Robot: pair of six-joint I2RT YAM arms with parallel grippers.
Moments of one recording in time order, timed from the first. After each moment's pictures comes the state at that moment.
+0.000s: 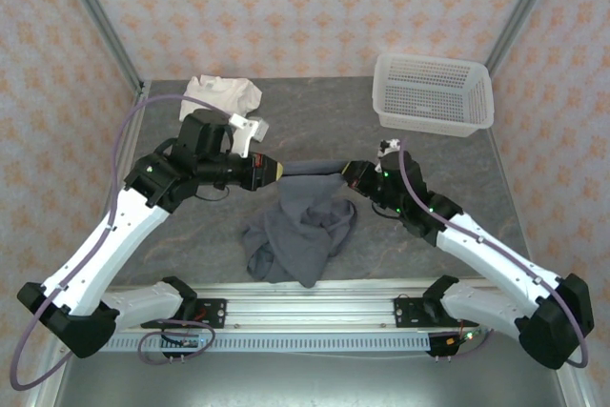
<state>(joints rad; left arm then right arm) -0.52 1.13 1.32 -0.86 0.45 -0.43 0.64 1.02 0.75 -0.15 -0.08 1.02</state>
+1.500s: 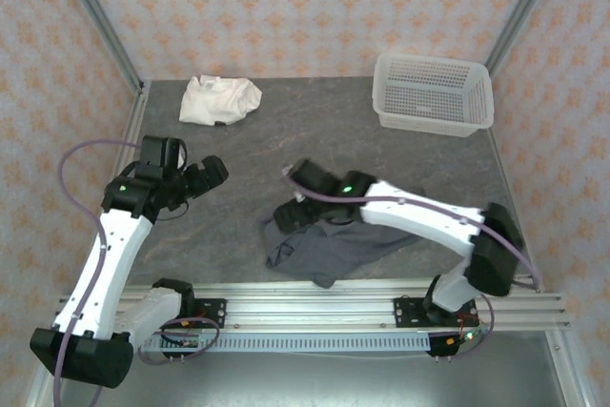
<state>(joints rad) -0.10 0.96 1.07 -1.02 0.10 -0.66 1.06 1.59 1.29 -0.76 0.01 0.39</state>
